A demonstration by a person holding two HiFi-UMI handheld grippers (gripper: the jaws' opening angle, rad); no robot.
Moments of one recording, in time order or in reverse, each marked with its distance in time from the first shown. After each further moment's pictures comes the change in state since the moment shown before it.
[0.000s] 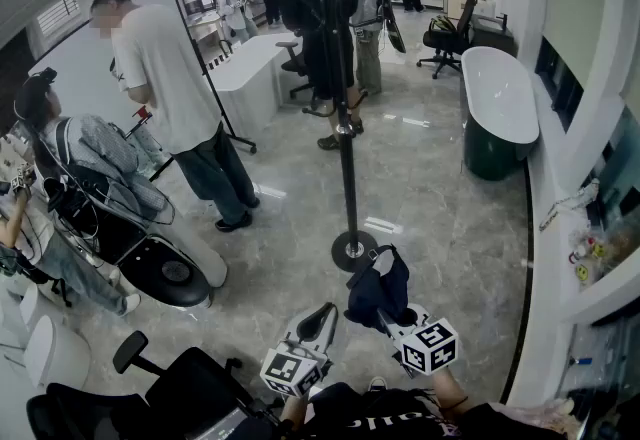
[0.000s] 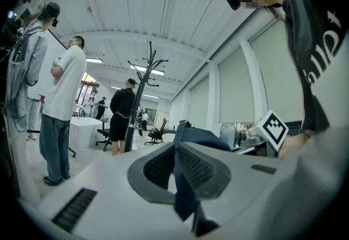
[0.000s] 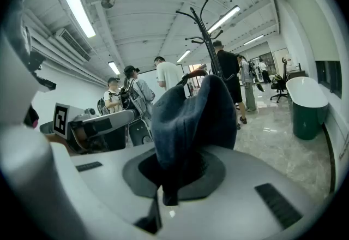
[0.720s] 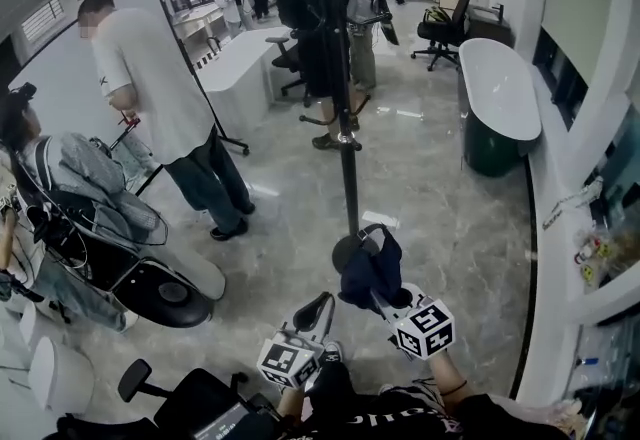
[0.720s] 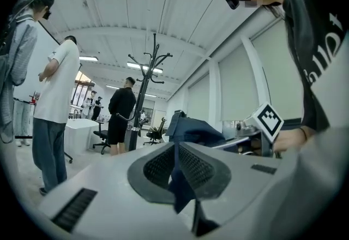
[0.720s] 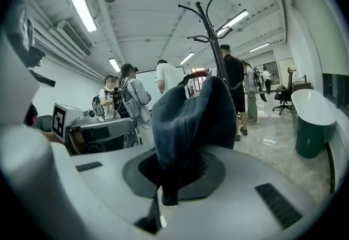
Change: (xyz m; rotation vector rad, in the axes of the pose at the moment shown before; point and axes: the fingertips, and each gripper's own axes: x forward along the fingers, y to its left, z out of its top) left arm 0.080 0.096 0.023 0.025 0.014 -0.056; right arm 0.106 -0.046 0.082 -0.082 -0.032 -0.028
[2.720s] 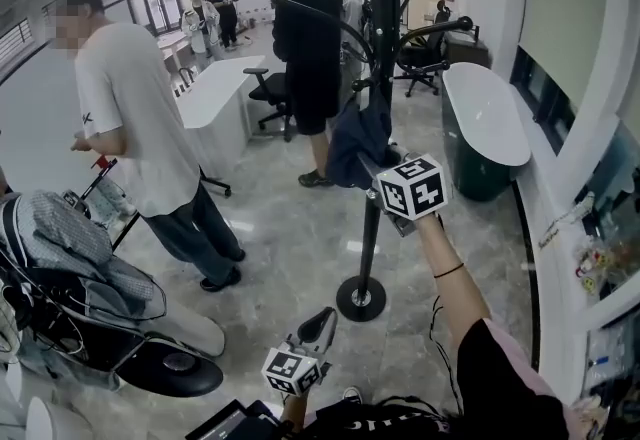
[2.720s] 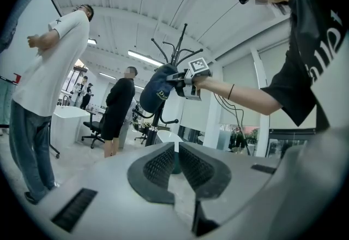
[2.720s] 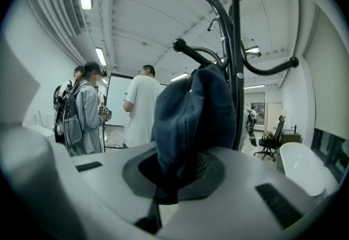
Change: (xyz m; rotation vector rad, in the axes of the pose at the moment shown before) left arm 0.070 0.204 0.012 -0.094 0.061 -0.150; right arm 0.259 -0.153 0.359 -0.237 -0.165 -0.266
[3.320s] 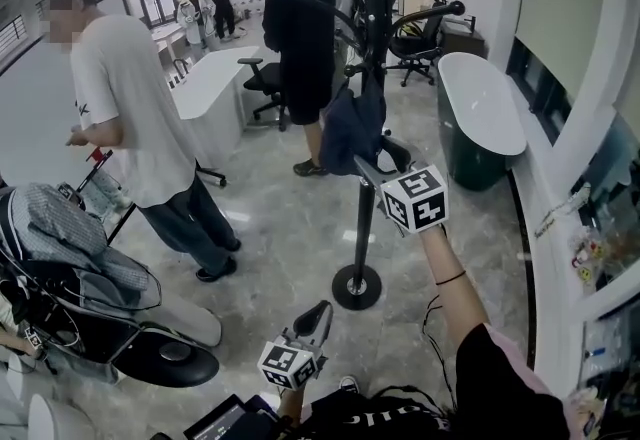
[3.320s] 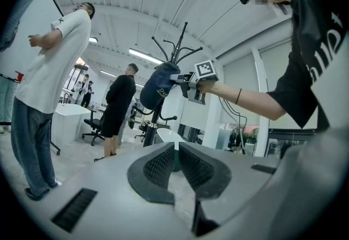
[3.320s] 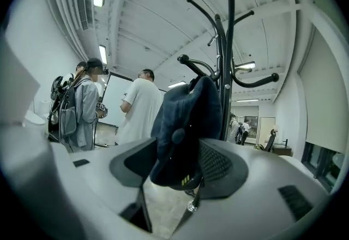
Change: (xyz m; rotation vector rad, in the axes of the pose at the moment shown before) left arm -0.006 -0.008 -0.013 -0.001 0.007 0.009; right arm -0.037 0.001 -0.014 -0.080 -0.103 -0.075
